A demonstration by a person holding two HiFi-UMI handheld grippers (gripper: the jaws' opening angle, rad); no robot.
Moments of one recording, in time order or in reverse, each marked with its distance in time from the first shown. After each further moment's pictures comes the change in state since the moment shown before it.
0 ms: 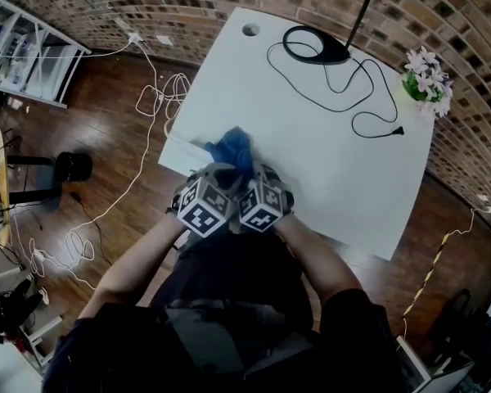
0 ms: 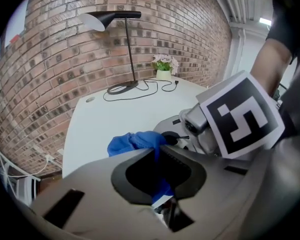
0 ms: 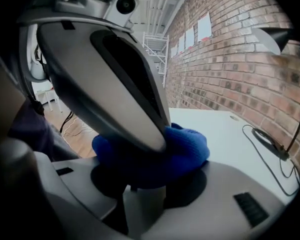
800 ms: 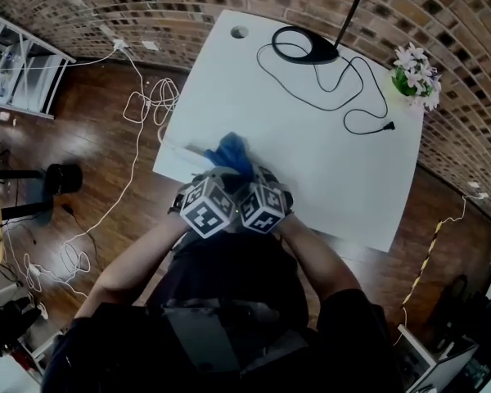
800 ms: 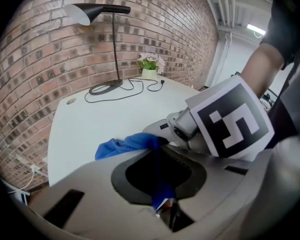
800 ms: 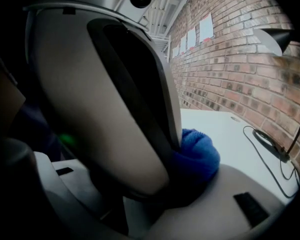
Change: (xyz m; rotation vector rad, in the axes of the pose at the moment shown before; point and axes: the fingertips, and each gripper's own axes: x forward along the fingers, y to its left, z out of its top) left arm 0.005 -0.021 0.010 0.077 0.012 -0.173; right arm -0.001 0.001 -0.001 -0.015 -0.001 0.014
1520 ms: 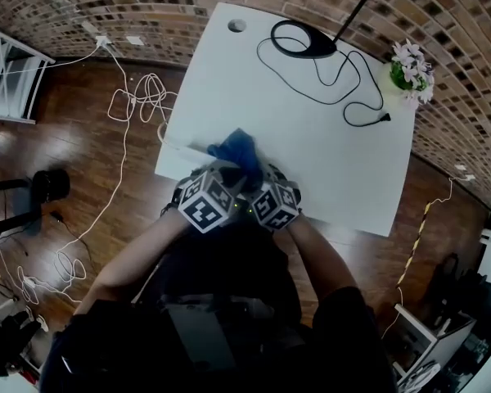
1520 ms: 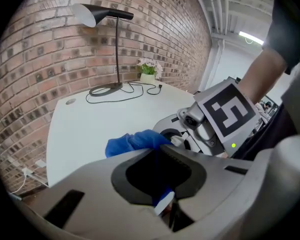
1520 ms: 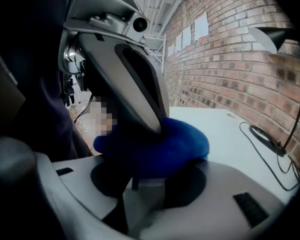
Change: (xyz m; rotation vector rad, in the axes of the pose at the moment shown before) left arm -0.014 0.021 -0.012 0.019 -0.067 -0.076; right arm -0.003 -0.004 0.001 0.041 0.010 -0.038
